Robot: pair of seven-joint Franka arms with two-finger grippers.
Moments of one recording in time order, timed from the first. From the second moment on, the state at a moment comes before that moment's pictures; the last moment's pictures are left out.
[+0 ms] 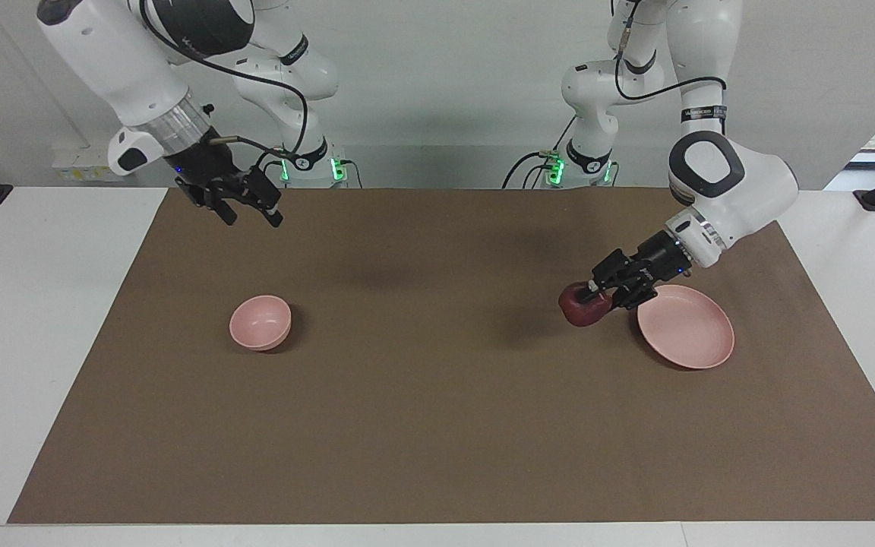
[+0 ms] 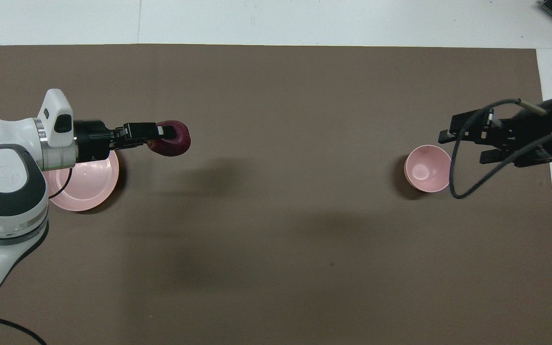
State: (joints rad) left arm 0.07 0.11 -0.22 -2.01 -1.12 2.20 0.48; right arm 0.09 0.04 -0.06 -1.64 0.35 1.72 0.36
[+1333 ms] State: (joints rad) left arm -0.03 0.04 -0.34 -2.01 -1.38 2.38 0.49; right arm 0.42 0.31 -0.06 -1.59 1.02 2.17 1.34
